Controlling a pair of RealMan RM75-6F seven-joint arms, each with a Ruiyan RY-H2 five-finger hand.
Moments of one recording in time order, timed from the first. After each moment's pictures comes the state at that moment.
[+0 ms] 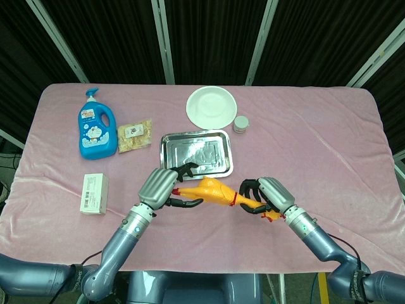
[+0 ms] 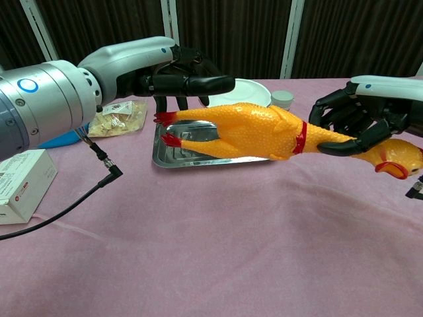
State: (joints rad) left arm -0.81 -1.59 -0.27 -1.93 0.93 1.17 0.45; right arm 0.63 -1.28 0.09 -1.63 -1.46 0.96 0.55
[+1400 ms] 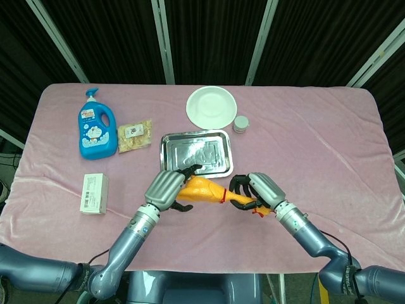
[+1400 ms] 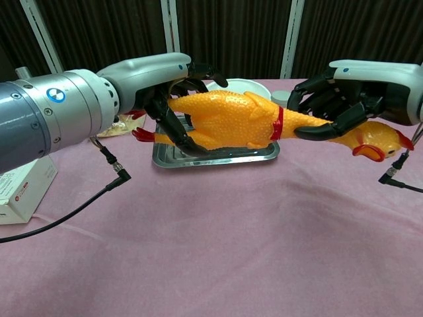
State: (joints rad) left arm -0.88 -1.62 -0.26 -1.92 0.82 1.18 0.58; right arm 0.67 -1.29 0.15 -1.69 -1.40 0.92 0.50
